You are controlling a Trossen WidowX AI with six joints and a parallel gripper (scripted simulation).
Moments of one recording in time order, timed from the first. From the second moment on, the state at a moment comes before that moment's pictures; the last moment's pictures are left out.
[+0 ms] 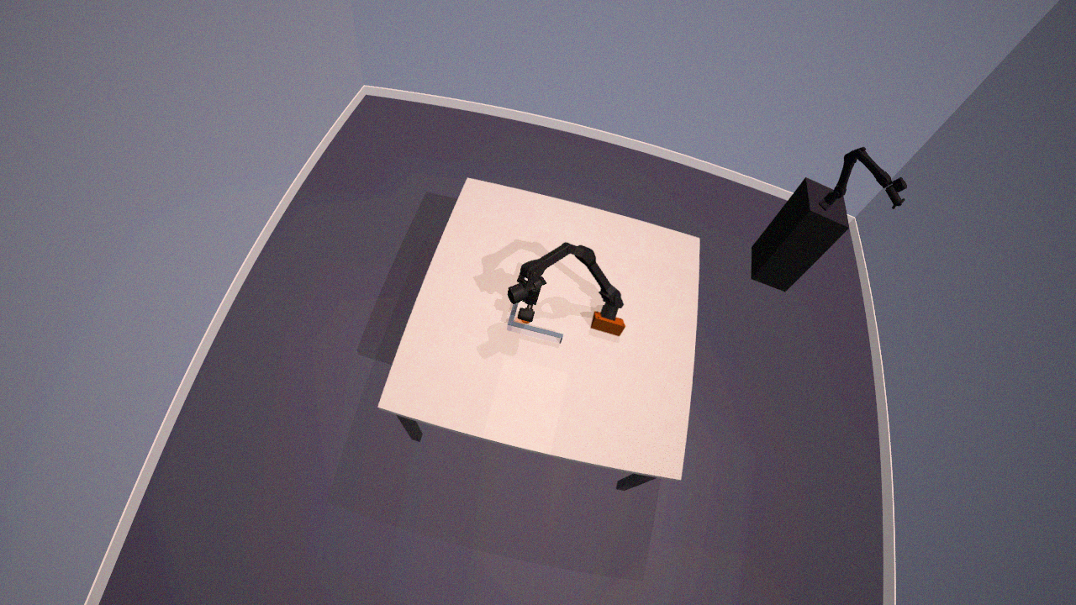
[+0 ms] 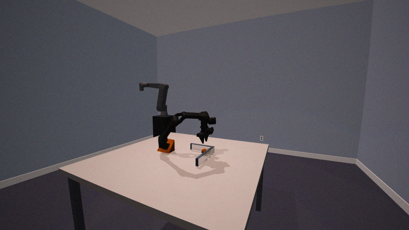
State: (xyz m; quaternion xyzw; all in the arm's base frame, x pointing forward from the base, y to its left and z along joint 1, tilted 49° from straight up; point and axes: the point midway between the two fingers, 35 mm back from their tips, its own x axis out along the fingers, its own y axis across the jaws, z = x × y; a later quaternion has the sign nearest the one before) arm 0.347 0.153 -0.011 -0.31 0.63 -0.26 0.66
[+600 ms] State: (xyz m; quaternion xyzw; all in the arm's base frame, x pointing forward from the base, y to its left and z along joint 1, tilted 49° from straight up) arm 0.320 0.101 -0.018 -0.51 0.69 -0.04 0.51
